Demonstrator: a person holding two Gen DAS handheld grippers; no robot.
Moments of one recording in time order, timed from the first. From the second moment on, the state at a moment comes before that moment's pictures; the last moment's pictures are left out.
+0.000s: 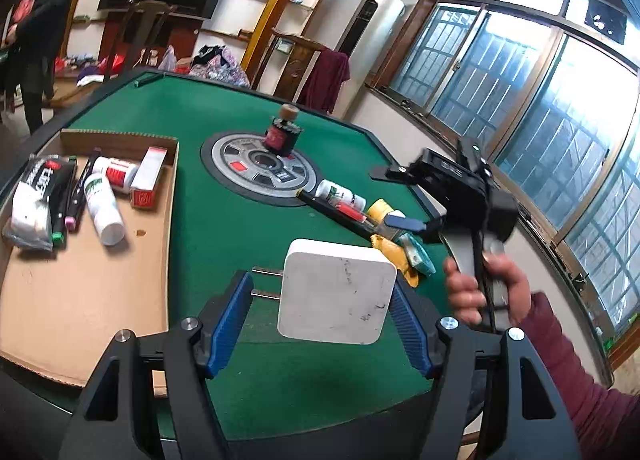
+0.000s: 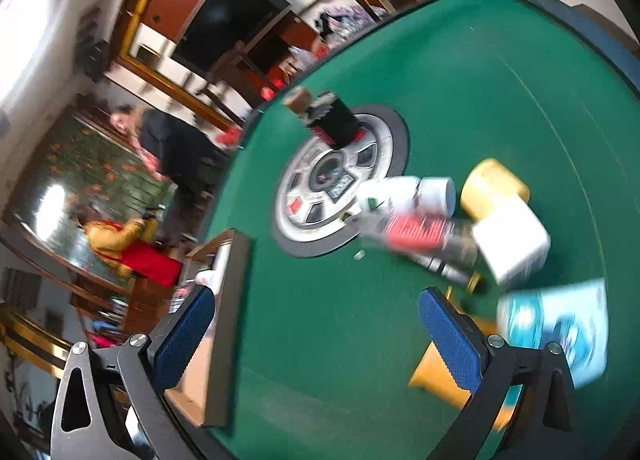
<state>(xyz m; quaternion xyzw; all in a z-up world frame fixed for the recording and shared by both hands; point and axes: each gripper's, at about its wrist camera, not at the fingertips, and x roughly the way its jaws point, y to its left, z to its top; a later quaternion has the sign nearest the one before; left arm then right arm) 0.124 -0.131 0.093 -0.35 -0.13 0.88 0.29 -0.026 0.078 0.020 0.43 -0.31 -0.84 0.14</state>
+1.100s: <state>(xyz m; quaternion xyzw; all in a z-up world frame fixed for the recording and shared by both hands) 0.116 -0.145 0.079 -0.37 -0.12 0.88 0.26 -0.061 0.002 -0.016 0.49 -0.03 -0.87 0.01</state>
